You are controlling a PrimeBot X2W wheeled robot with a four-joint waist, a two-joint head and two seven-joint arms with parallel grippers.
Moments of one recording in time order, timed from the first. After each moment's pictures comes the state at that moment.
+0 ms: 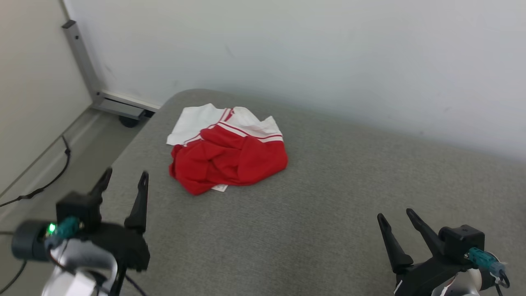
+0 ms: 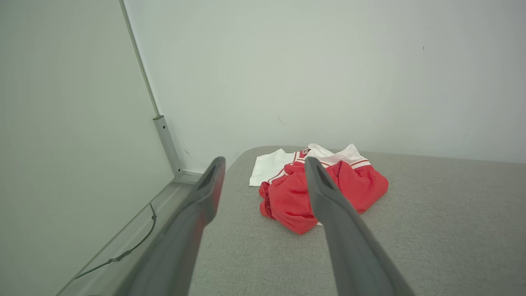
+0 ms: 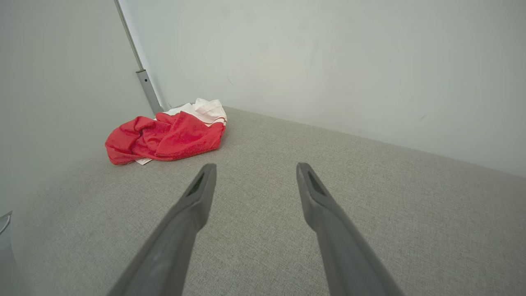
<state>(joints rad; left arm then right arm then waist) -0.19 0.14 -0.10 0.05 -0.03 -0.07 0.12 -0.03 -0.29 0.28 0.09 0.50 -0.09 -0.06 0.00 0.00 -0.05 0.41</state>
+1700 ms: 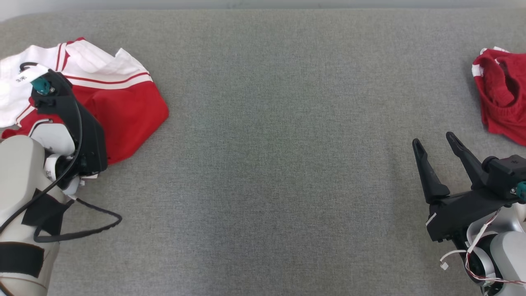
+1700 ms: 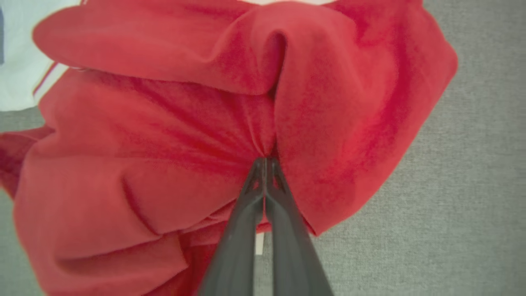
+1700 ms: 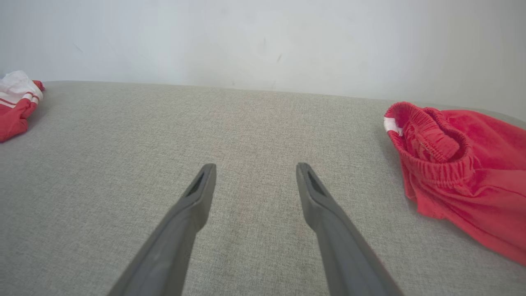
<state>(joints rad) -0.95 0.27 -0.27 0.91 -0.32 -0.12 0.72 -0.22 -0.40 0.20 0.00 0.48 -0.09 0.02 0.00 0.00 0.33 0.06</state>
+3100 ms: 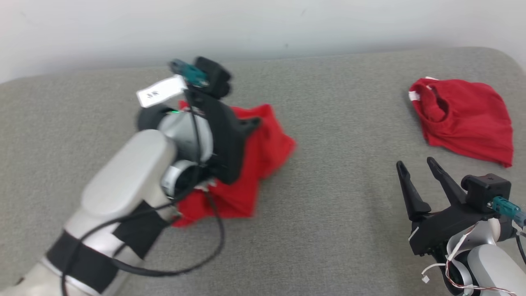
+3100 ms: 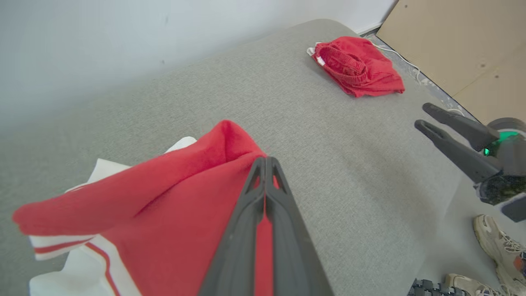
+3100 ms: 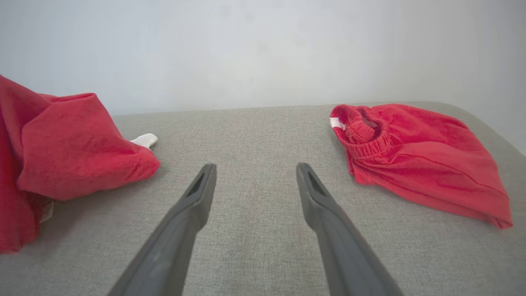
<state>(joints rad) -0.97 0.20 -0.81 0.49 -0.77 -0.12 0.56 -0.21 -0.32 0.23 0.14 0.52 -0.08 -0.03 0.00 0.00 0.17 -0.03</state>
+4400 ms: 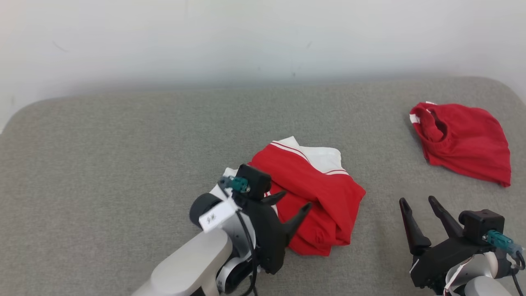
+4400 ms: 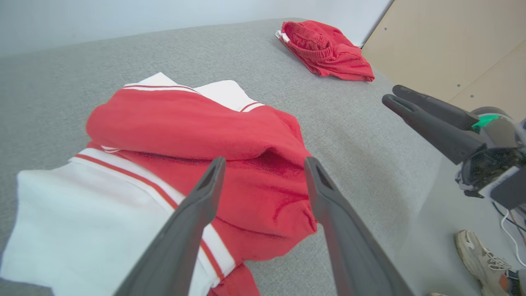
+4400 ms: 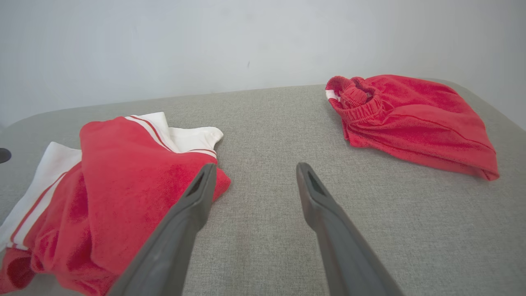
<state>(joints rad) -0.71 0.07 -1.01 0.53 -0.78 -0.04 0.19 -0.11 -0.30 0.22 0.22 0.54 -0.07 -0.08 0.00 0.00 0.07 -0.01</state>
